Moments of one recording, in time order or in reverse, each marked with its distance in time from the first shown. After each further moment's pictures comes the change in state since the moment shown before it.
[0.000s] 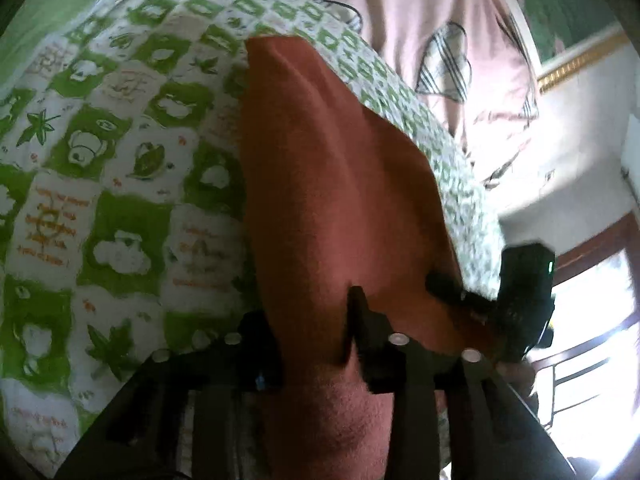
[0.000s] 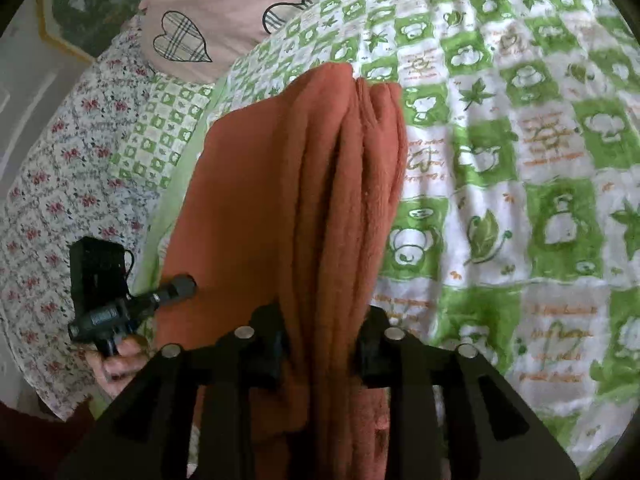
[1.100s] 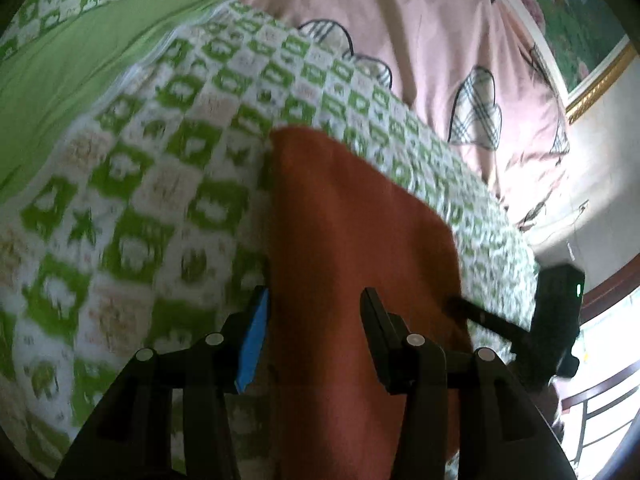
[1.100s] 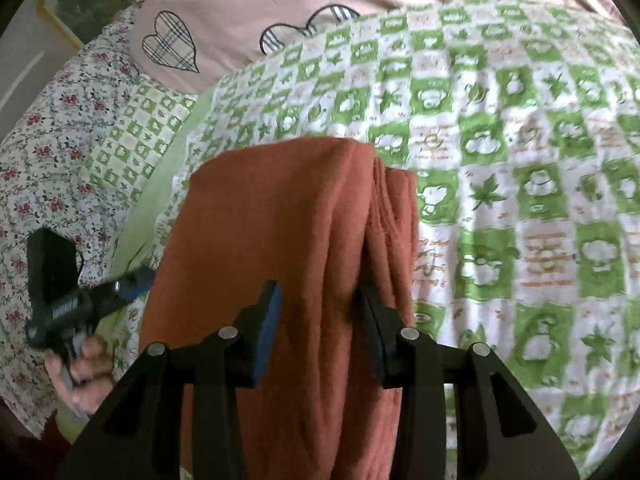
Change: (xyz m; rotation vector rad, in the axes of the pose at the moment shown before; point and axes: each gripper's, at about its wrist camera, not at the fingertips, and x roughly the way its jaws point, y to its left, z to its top) left arm -0.015 -0.013 0.041 0.008 -0.130 0.179; right arm 0.009 0.020 0.048 -0.066 -0.051 -0.130
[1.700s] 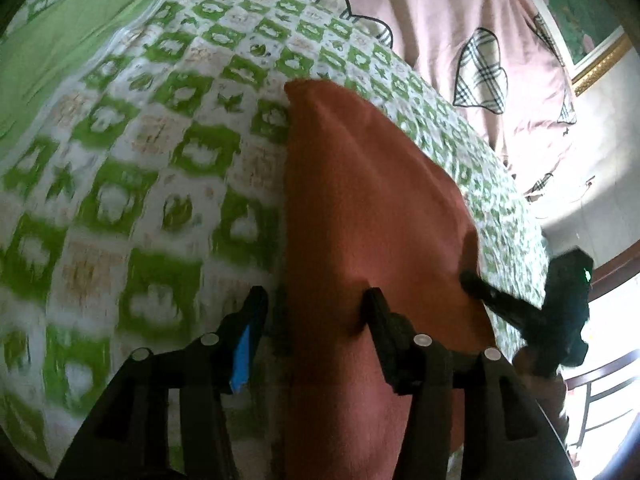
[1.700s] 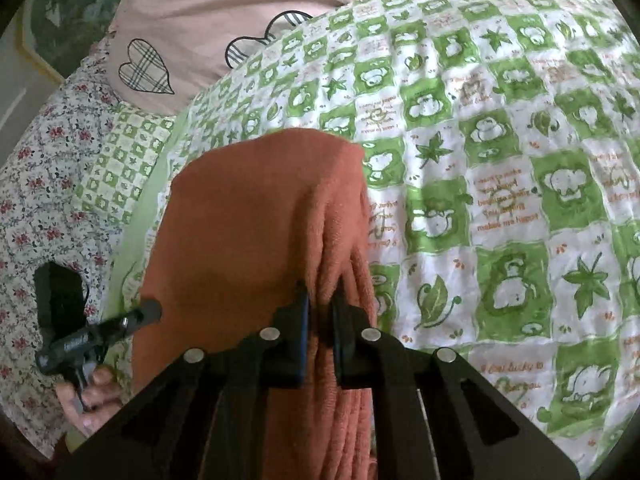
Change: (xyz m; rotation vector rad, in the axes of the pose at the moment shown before) left arm 0.023 -0.003 -0.011 0.020 0.093 0.009; right arm -0.014 -0.024 -0.027 0.111 -0.051 -0.018
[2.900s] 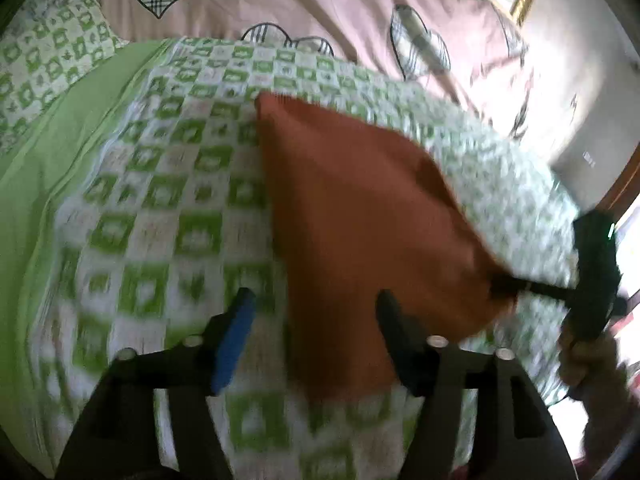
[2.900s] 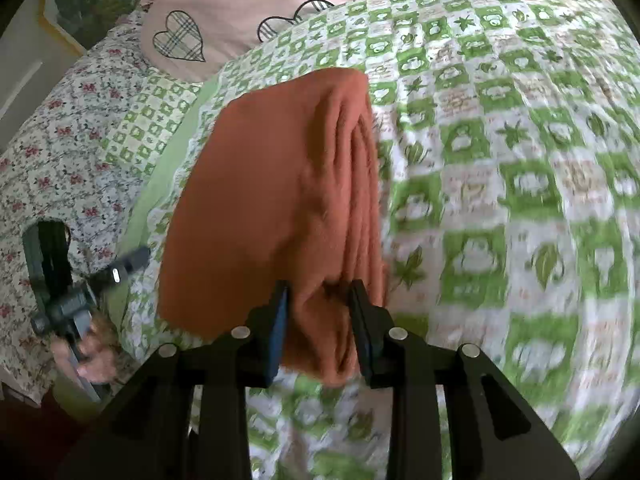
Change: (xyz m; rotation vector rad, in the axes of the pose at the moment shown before) left arm -0.082 -0.038 -0.094 0.314 -0.092 0.150; right arm -0.075 0.018 -0.092 -0.051 0.043 0.011
